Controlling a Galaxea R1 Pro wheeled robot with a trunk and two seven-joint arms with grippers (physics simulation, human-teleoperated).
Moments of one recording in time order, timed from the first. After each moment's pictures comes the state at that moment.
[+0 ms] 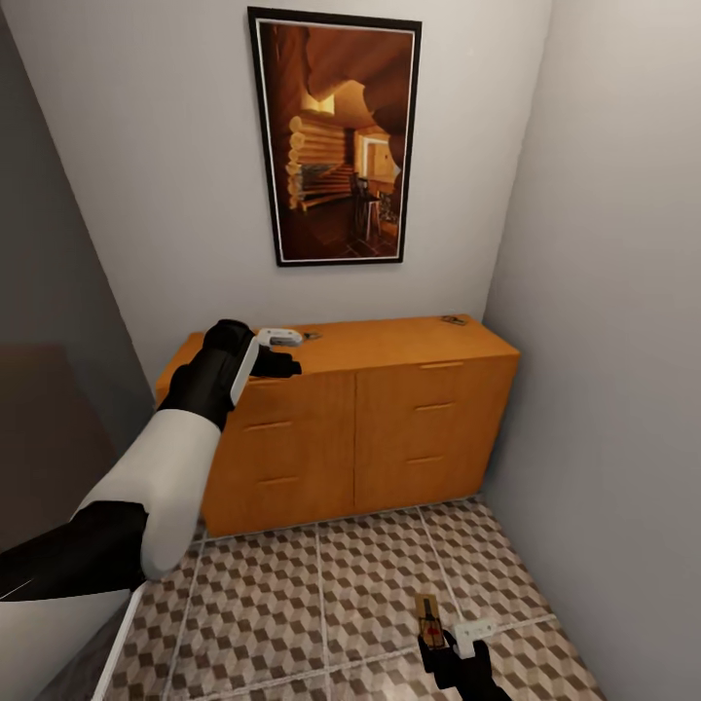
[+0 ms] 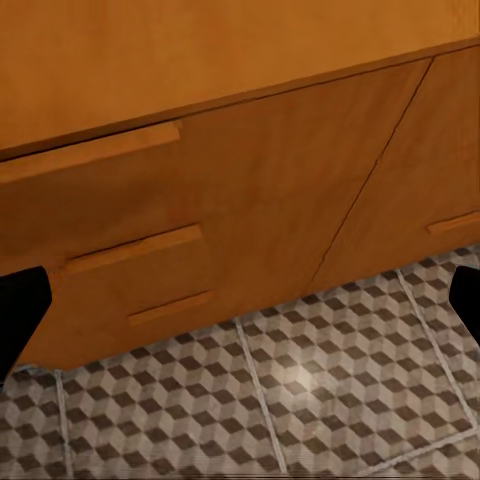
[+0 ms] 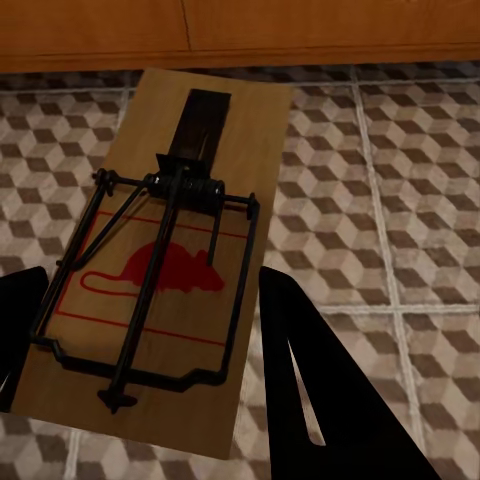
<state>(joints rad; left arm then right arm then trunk) -1.24 -0.13 0.02 -0.77 -0.15 1.02 -0.10 -0.49 0.03 0.15 -0.02 -0.04 -0.49 0.05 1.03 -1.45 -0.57</state>
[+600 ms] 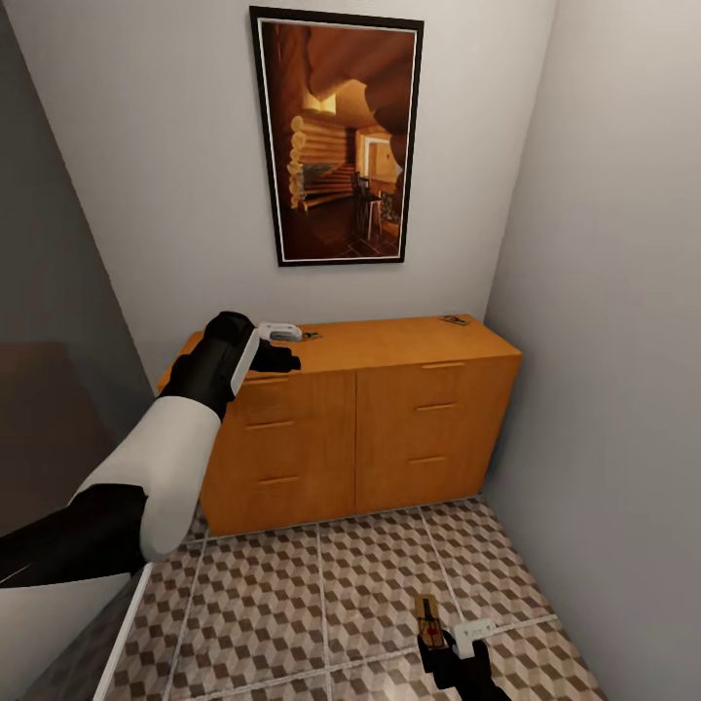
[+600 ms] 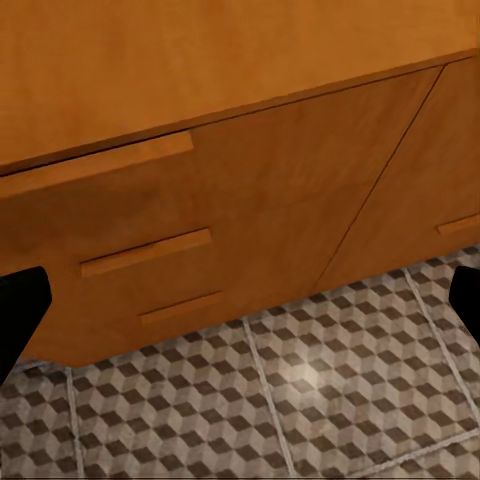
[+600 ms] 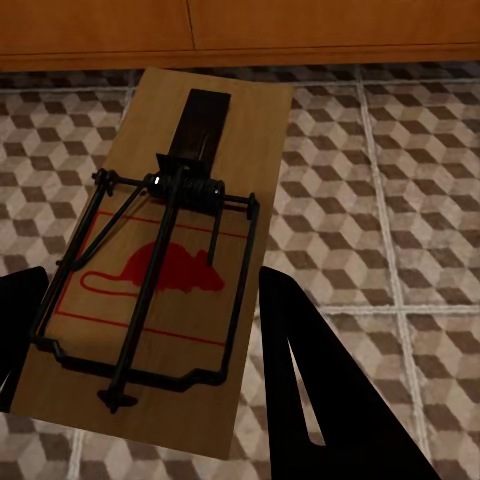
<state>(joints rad) -1.30 -0.12 0.02 -0.70 -0.15 1.01 -0.09 -0.49 0.04 0.15 -0.02 -0.04 -0.49 0.05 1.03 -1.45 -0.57</state>
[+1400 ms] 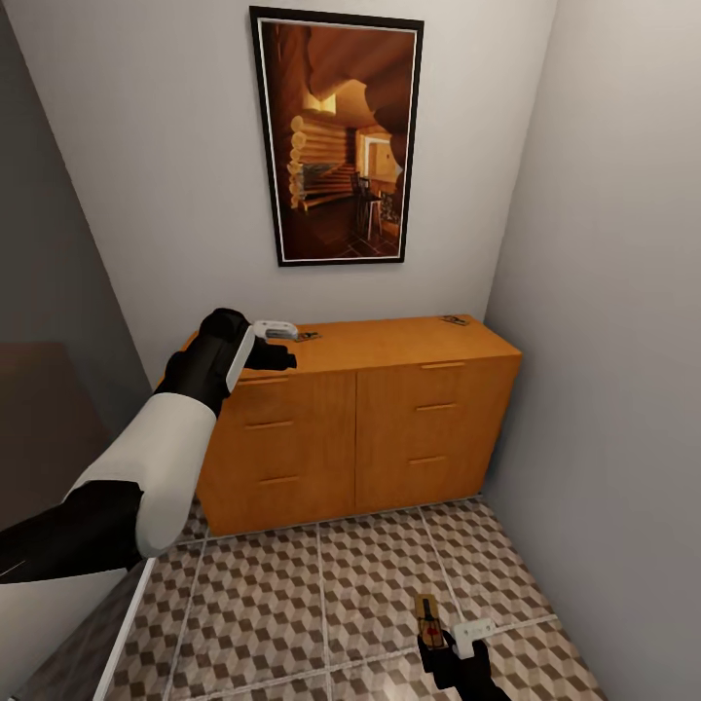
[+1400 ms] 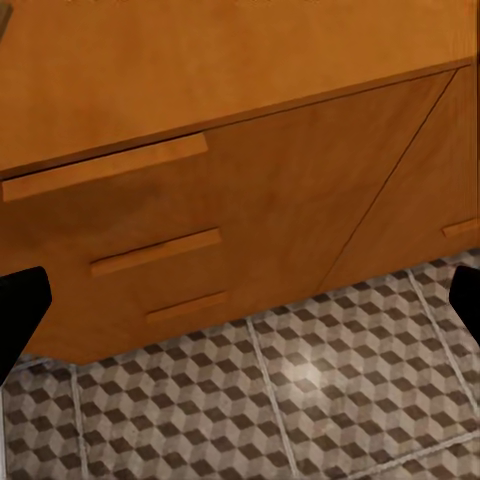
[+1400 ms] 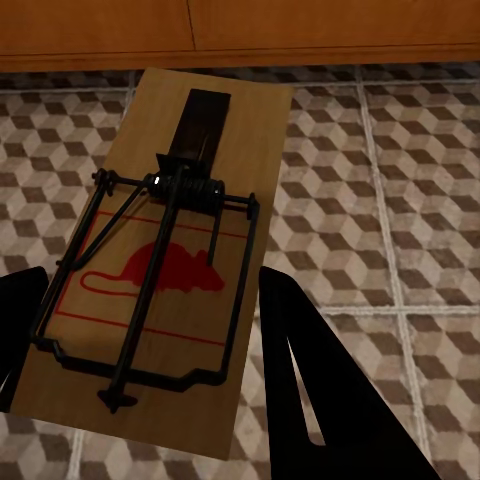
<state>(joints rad) -1.31 -0.11 0.02 -0.70 -0.15 1.02 -0.10 -0.49 0.04 0.15 -0.02 -0.04 -0.49 0.05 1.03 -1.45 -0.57</state>
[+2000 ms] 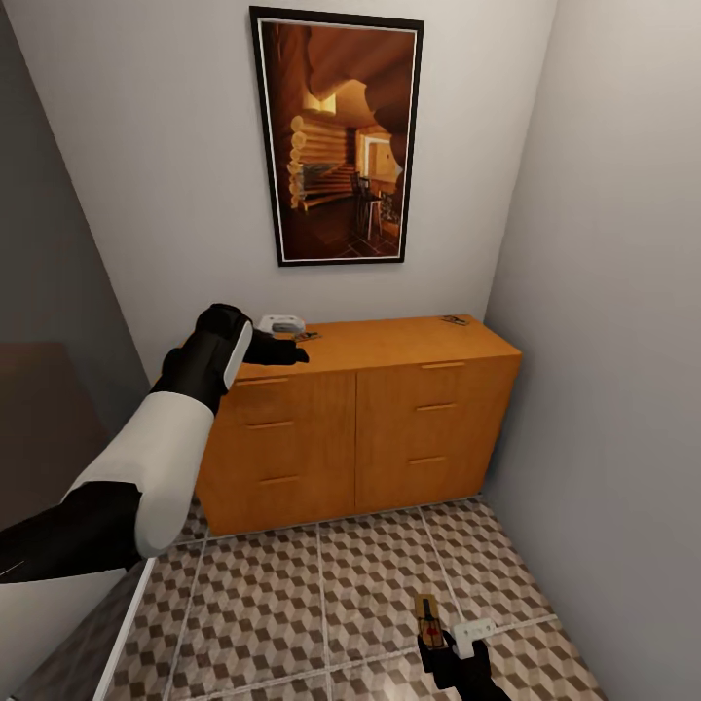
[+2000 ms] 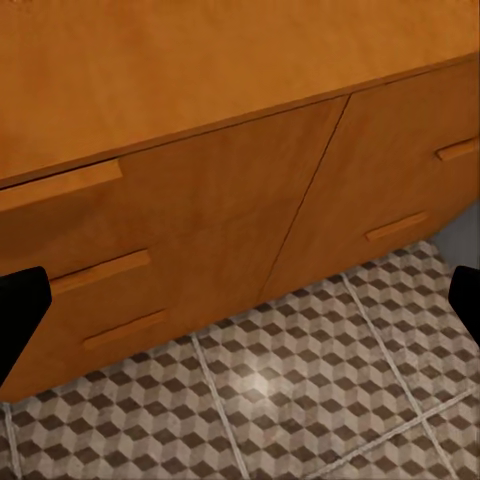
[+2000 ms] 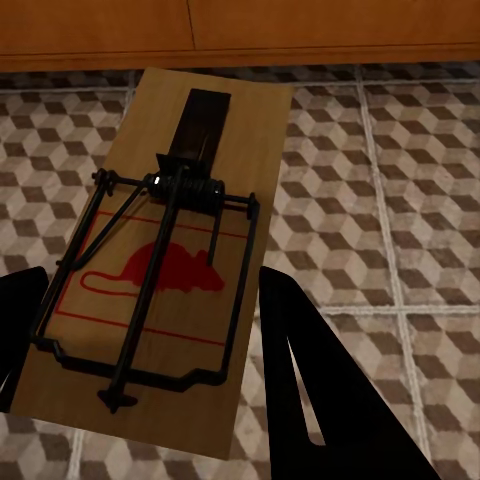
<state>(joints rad) -1.31 -0.10 0.02 -0.73 -0.15 1.02 -0.26 -0.49 0.04 0.15 -0.02 -0.04 -0.49 0.05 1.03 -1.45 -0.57</state>
